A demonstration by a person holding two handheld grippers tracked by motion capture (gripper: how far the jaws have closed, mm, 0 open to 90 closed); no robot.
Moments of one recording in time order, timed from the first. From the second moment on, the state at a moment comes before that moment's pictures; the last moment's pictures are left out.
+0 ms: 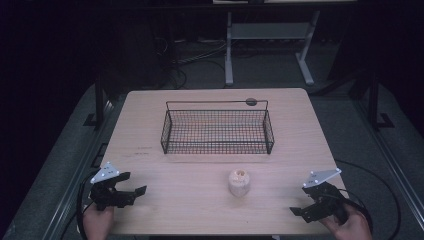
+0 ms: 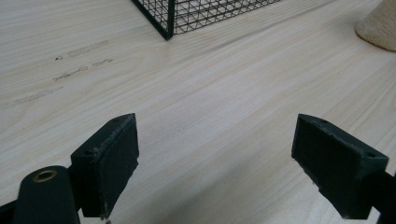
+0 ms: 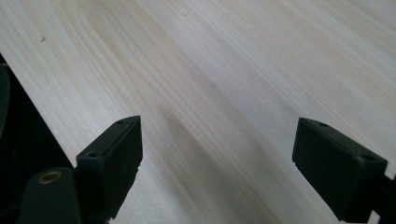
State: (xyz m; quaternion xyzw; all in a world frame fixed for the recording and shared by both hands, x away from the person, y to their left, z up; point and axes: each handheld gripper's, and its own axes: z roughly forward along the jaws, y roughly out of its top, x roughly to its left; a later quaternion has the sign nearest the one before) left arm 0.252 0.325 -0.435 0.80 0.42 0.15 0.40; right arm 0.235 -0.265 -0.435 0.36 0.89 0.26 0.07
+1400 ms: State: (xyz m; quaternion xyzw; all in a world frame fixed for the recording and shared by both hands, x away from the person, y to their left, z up) left arm 0.248 0.323 -0.435 0.80 0.42 0.15 0.40; right arm 0.249 -0.216 -0.414 0.28 0.92 0.25 0.05
